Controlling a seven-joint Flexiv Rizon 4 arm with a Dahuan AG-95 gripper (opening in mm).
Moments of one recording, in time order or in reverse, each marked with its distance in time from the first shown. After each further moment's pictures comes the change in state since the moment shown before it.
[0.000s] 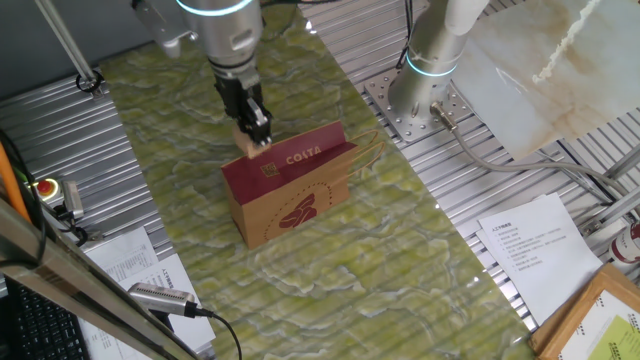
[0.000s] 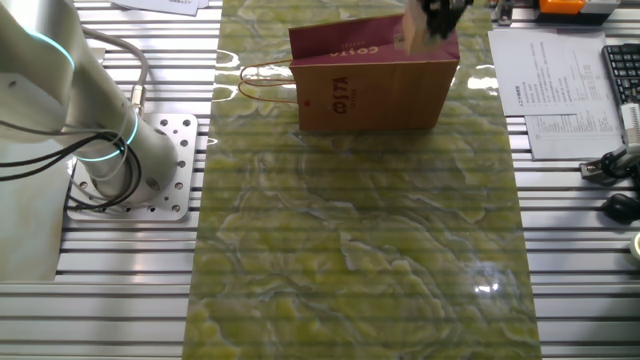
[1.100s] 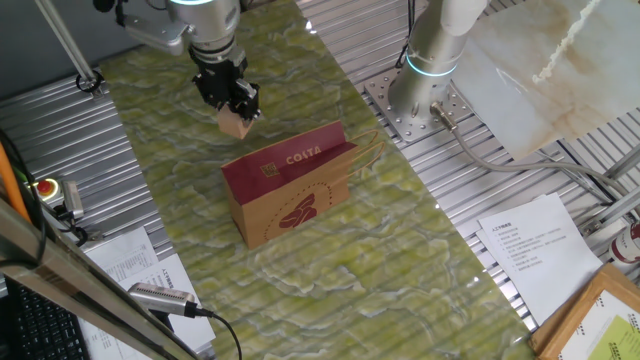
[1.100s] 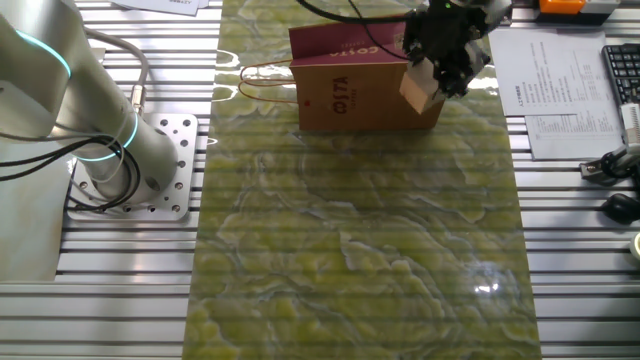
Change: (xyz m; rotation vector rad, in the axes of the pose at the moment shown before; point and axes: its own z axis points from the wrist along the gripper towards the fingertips) arm 0.003 -0.051 0.035 -0.031 -0.007 -0.443
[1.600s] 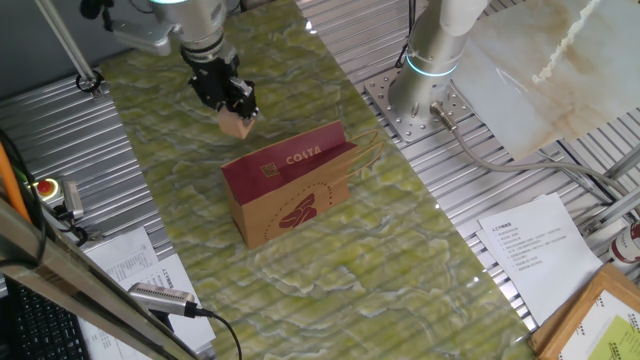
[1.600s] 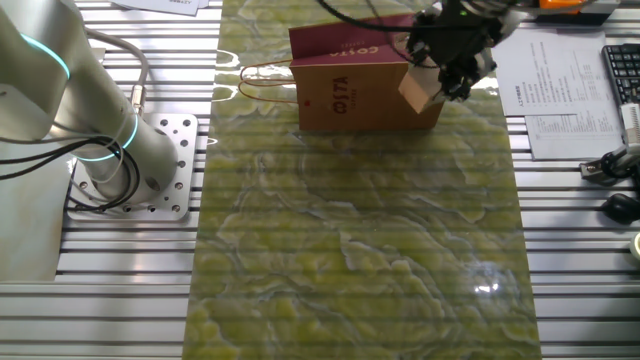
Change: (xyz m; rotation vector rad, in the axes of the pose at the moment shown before) arm -0.001 0.000 0.000 -0.096 0.065 0.036
